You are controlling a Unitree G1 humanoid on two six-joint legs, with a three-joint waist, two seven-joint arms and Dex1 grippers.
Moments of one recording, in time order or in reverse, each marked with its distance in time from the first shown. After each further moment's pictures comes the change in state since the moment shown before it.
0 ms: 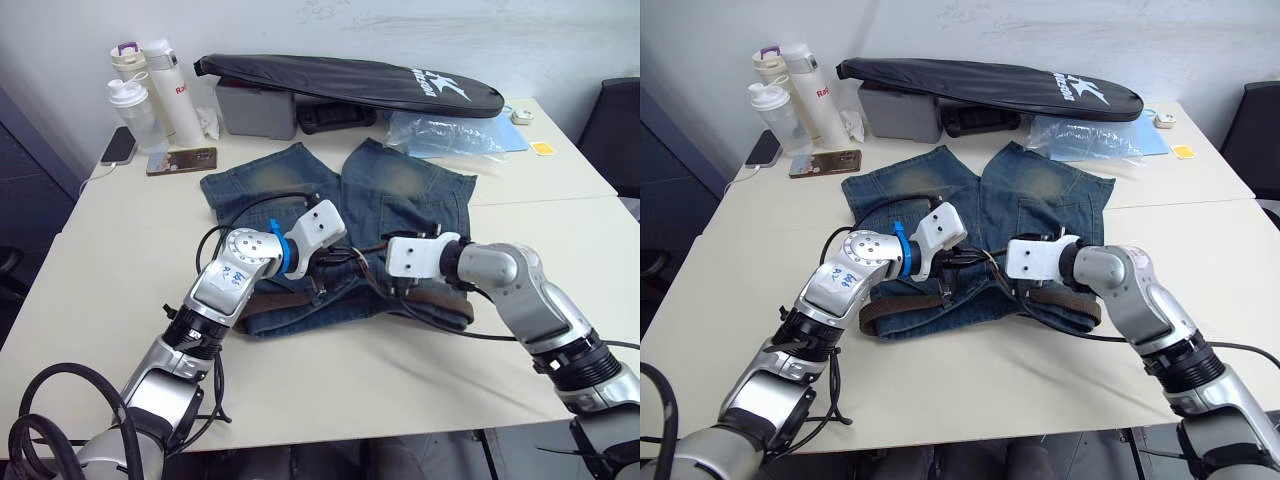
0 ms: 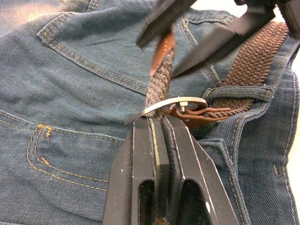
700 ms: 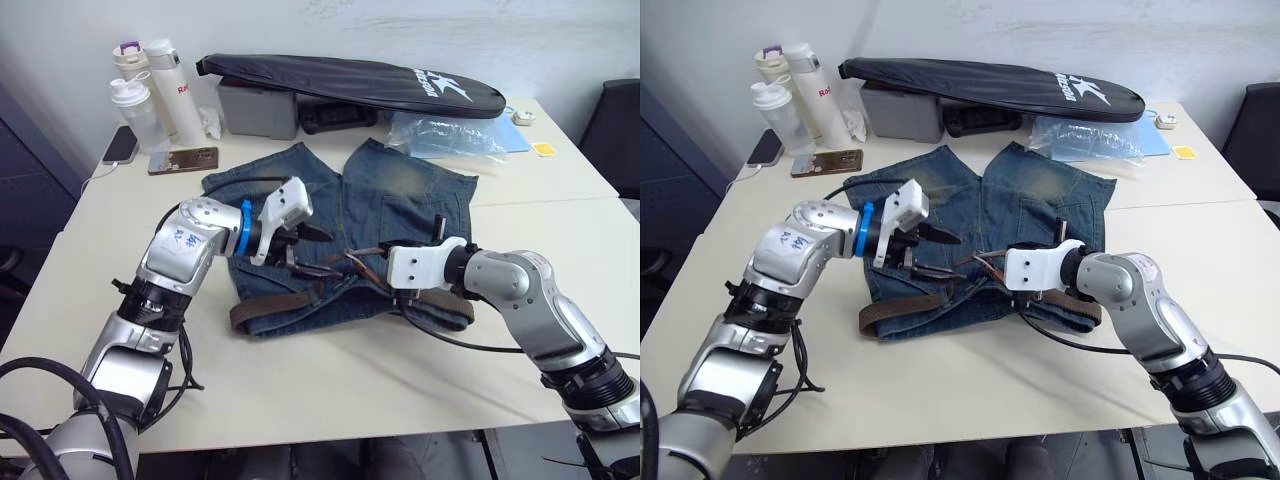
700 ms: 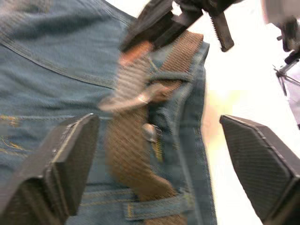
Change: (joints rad) left arm -0.154 0.171 0.067 0.132 -0.164 0.042 -0.382; right arm 0.101 -0.014 -0.066 -0.184 -0.054 0.007 -0.011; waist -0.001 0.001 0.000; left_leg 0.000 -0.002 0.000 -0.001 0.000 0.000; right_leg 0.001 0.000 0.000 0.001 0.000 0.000
